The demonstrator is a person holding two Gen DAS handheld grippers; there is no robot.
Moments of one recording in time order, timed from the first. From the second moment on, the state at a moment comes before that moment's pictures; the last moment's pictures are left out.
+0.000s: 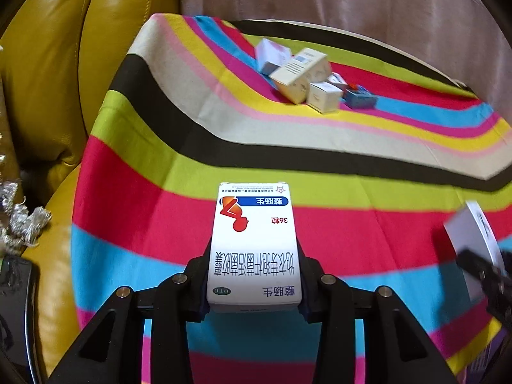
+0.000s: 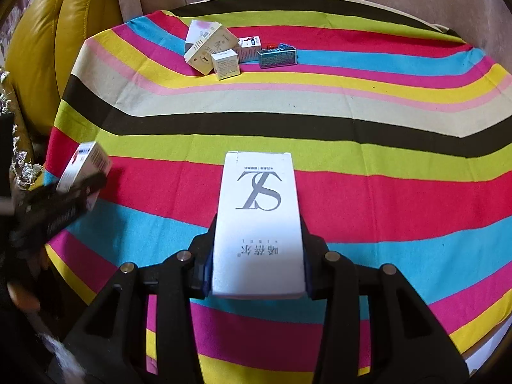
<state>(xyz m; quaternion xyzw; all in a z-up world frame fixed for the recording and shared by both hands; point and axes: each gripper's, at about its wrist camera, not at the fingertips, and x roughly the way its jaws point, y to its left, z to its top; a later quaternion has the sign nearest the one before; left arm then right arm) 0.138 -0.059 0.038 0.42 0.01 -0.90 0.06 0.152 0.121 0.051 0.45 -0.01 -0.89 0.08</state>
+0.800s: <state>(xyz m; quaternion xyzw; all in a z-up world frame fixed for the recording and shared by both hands) 0.191 0.016 0.056 0.42 -0.03 -0.91 -0.03 0.220 0.188 0.081 0.44 -0.06 -0.89 0.07</state>
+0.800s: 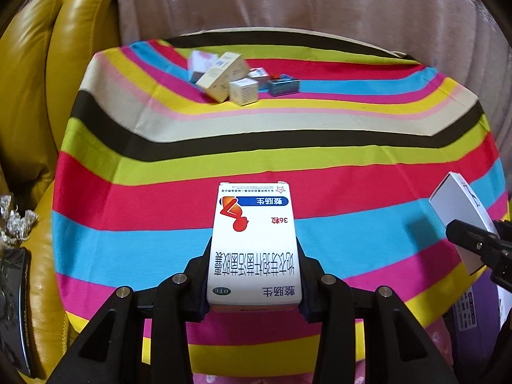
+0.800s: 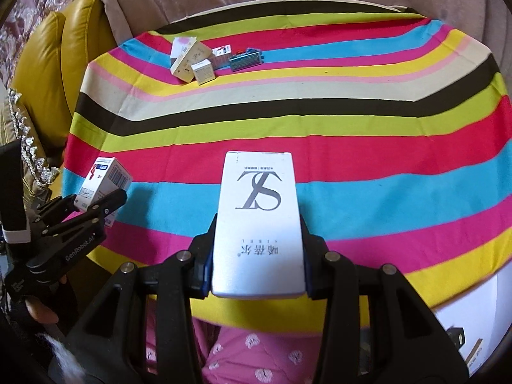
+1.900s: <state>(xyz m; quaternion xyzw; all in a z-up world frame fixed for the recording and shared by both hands) 0.271 0.239 0.122 0.40 -0.16 -0.84 -0.34 0.376 0.378 0.109 0.40 -0.15 -0.90 -0.12</state>
